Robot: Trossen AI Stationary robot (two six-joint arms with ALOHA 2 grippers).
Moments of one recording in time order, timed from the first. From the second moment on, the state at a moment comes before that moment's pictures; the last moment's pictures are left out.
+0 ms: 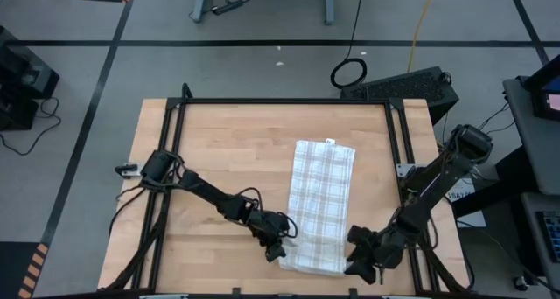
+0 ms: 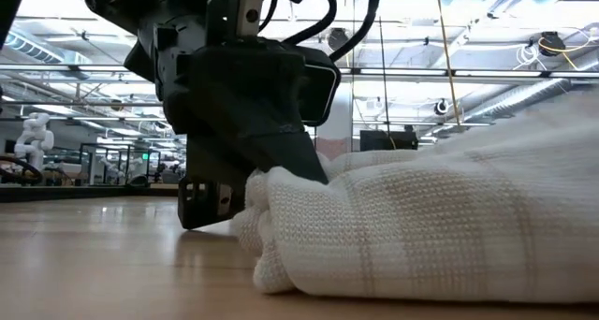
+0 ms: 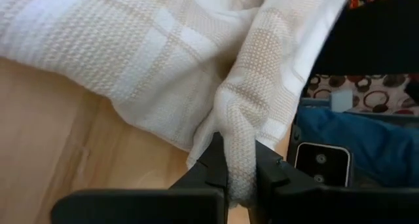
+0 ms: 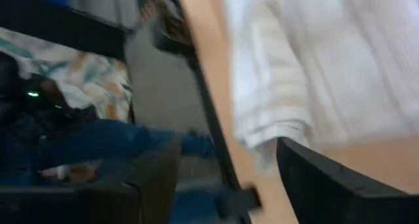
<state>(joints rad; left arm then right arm) -0.36 2.04 1.09 0.26 0.35 -0.99 0.90 1.41 0.73 -0.03 0.18 1.41</state>
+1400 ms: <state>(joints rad) -0.32 2.04 1.09 0.25 0.37 -1.07 0.91 1.68 0.90 -0.16 0.42 0.95</state>
